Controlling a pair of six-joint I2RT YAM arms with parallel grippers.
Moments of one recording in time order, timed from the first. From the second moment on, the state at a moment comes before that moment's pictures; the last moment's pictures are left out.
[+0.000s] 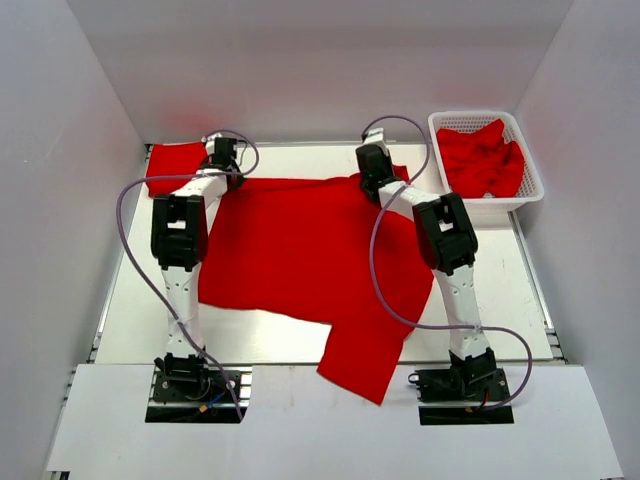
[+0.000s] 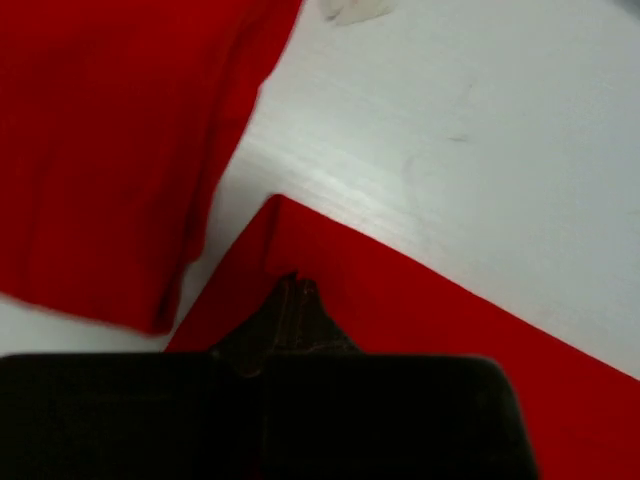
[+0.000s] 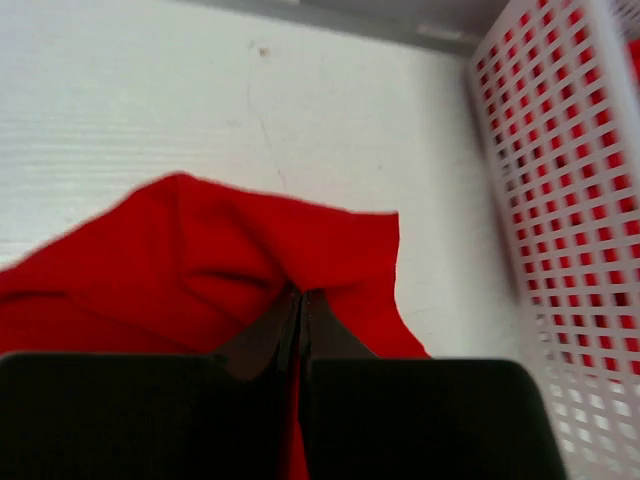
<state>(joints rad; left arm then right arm) -0.10 2.31 1.76 -0.26 -0.28 -0.49 0.44 2.36 1.75 0.13 0.70 -0.15</state>
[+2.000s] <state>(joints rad) 0.04 2.10 1.60 -0.34 -0.07 -0.38 0.32 1.39 0.80 -0.38 -0.12 0.54</state>
